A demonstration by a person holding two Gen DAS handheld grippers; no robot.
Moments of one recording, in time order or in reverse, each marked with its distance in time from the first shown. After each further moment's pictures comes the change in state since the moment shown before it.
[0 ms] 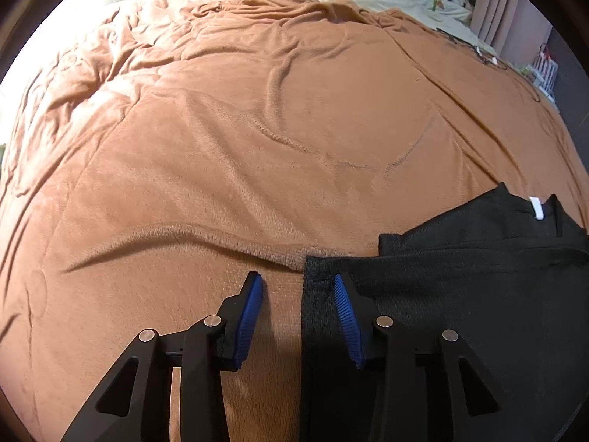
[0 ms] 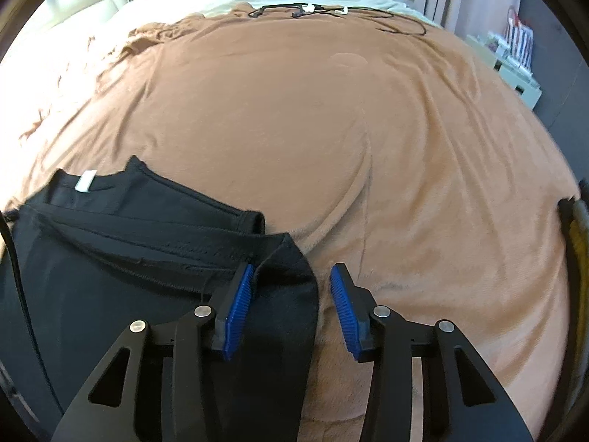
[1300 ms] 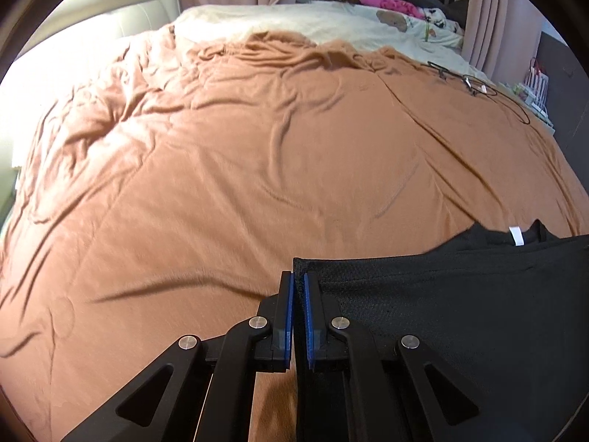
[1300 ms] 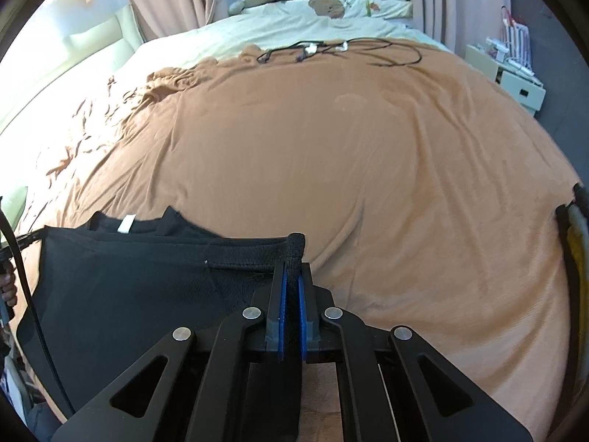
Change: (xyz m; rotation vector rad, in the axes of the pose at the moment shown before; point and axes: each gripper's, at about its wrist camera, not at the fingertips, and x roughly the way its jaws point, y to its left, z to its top) left arm -0.039 -0.006 0.017 0.021 -0.153 0.031; right arm -0.039 -0.014 0.002 0.032 -0.137 0.046
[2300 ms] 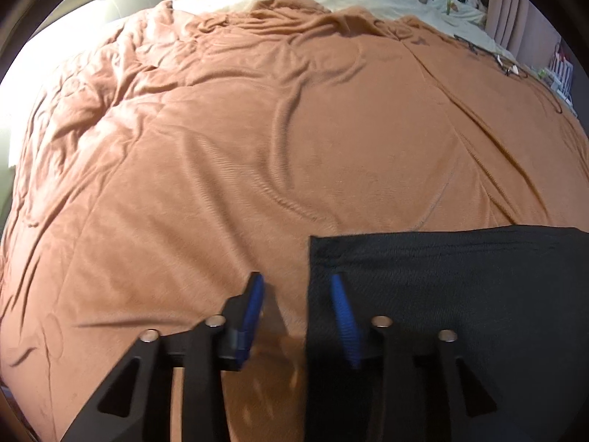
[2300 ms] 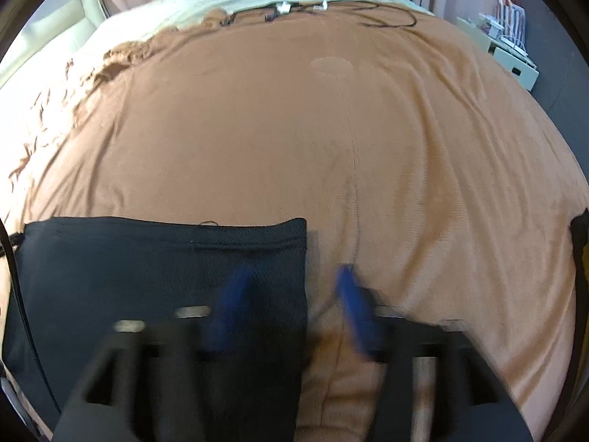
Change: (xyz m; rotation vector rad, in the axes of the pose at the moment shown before) left arm 0.050 -0.001 0.023 -0.012 0.118 0.068; right arm 0.074 -0.002 0.045 0.025 0.112 -0.081
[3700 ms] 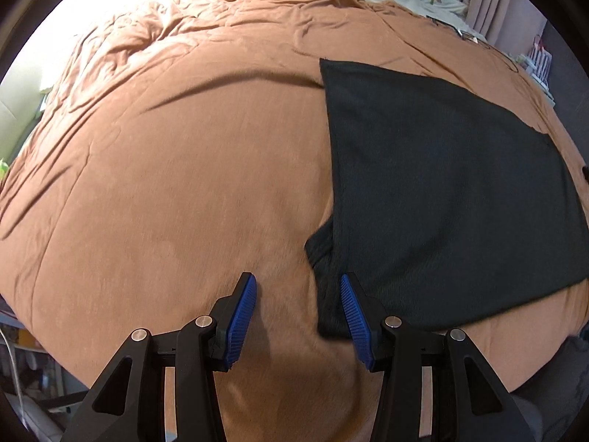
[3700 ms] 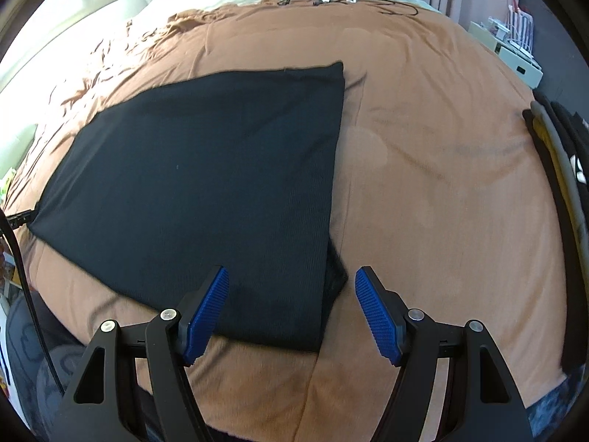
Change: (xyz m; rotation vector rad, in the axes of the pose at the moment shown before) left arm -0.105 0.028 -0.202 -0.016 0.056 -0.066; right arm -0.127 0.013 -0.187 -0.102 0.045 0.061
